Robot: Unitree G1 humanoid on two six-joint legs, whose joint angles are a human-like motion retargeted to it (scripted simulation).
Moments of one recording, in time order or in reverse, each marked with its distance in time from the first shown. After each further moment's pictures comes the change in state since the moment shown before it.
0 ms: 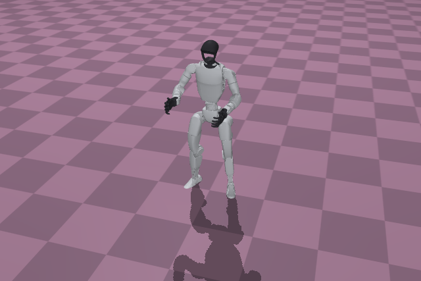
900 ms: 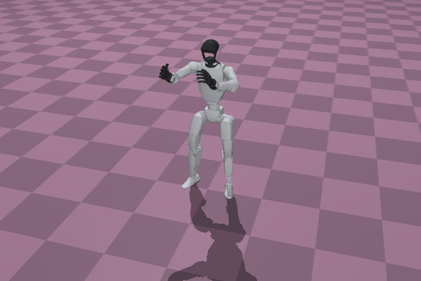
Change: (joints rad) left arm -0.853 0.264 -0.461 0.061 0.277 -0.040 0.234; right arm -0.751 -0.312 0.273 0.251 0.143 -0.109 -0.030; waist -0.056 0.060 -0.040; left_leg -0.037 -0.019 -0.011 -0.001 0.023 -0.050; right_leg -0.046 -0.024 -0.002 0.019 0.055 0.009
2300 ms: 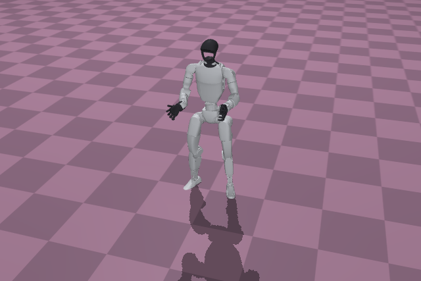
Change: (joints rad) left arm 0.877 -0.343 0.556 -0.121 -0.050 -0.039 0.088; right arm 0.846 0.571 -0.295 -0.140 0.115 -0.073 -0.049; waist 0.029 -0.030 -0.004; left_leg 0.045 0.026 0.017 -0.007 -0.013 0.039; right_leg 0.037 0.034 -0.017 -0.001 -0.058 -0.018
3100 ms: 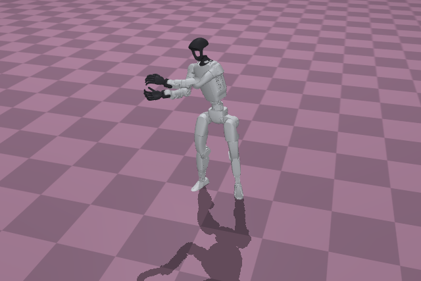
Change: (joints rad) left arm -0.961 -0.370 -0.538 0.462 0.654 0.283 -0.164; right arm -0.254 -0.007 -0.159 -0.061 0.025 -0.066 -0.036; waist -0.369 0.226 0.017; left_leg 0.027 -0.006 0.142 0.009 0.006 -0.009; right_leg -0.050 0.012 0.140 -0.015 0.003 0.011
